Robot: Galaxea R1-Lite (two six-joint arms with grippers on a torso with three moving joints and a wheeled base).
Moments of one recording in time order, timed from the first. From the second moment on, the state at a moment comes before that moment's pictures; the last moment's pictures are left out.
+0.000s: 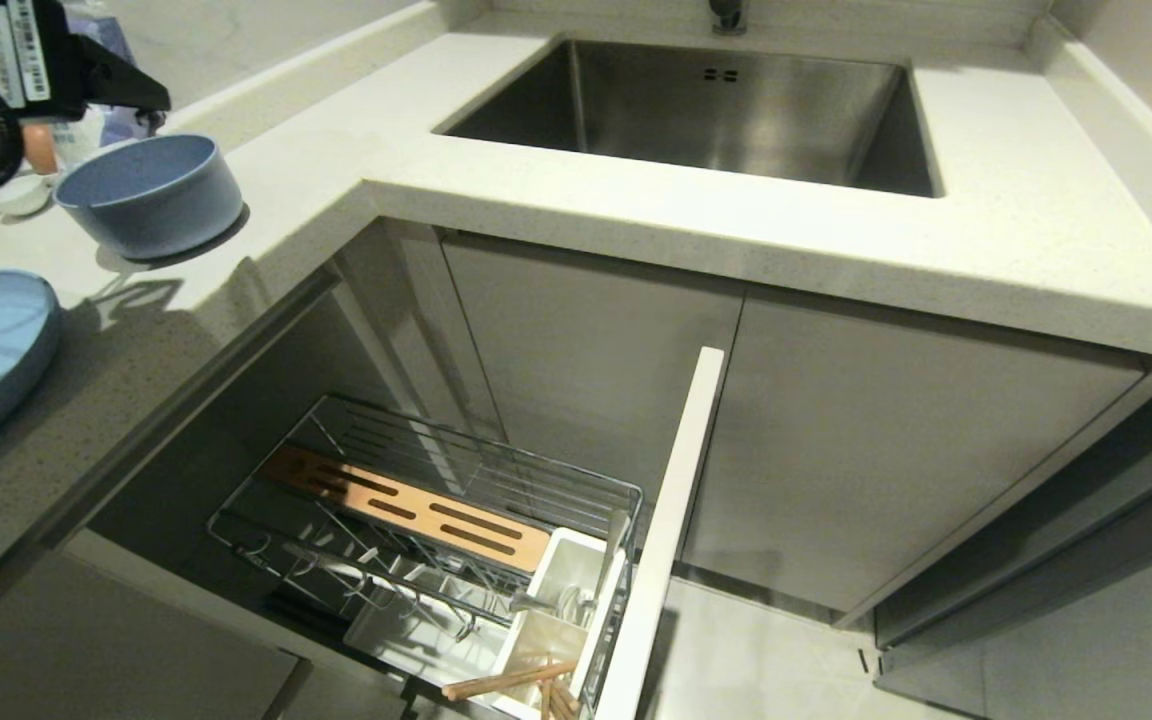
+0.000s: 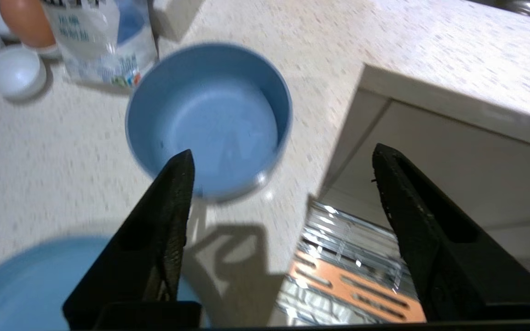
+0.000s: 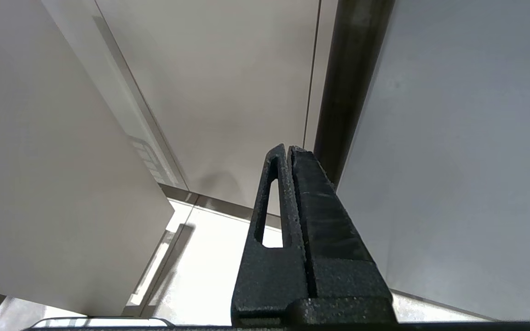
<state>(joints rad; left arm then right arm) -0.25 1.49 -1.93 0.67 0.36 0.02 0.00 0.00 0.00 -0.08 0.00 0.02</state>
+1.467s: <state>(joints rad) -0.16 1.69 -1.93 0.63 0.35 0.05 0.00 0.00 0.00 -0.08 0.00 0.02</state>
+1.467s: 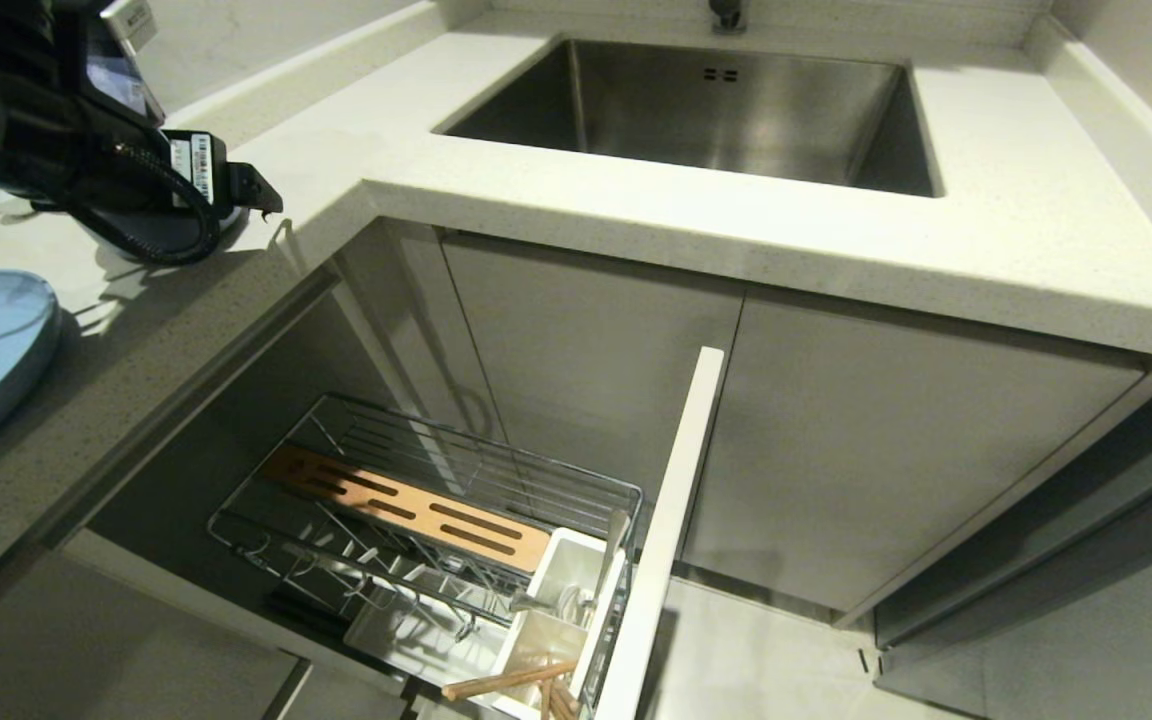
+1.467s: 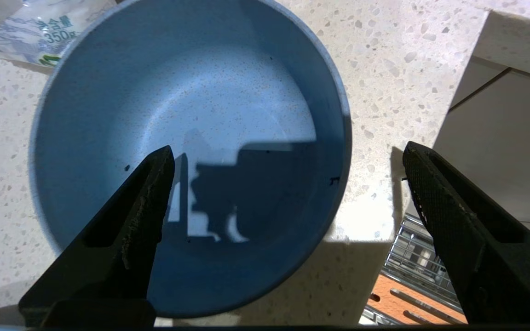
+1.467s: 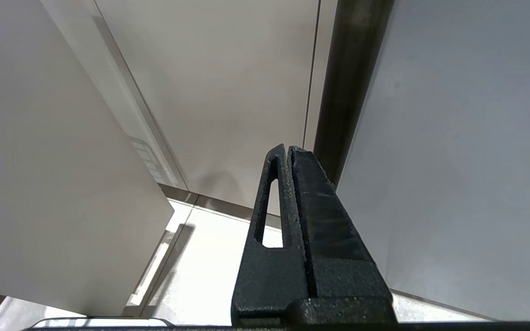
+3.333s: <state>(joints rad) -0.56 1.29 -1.80 0.33 0.54 -0.14 0.00 0.00 0.00 -0.08 0.00 0.01</state>
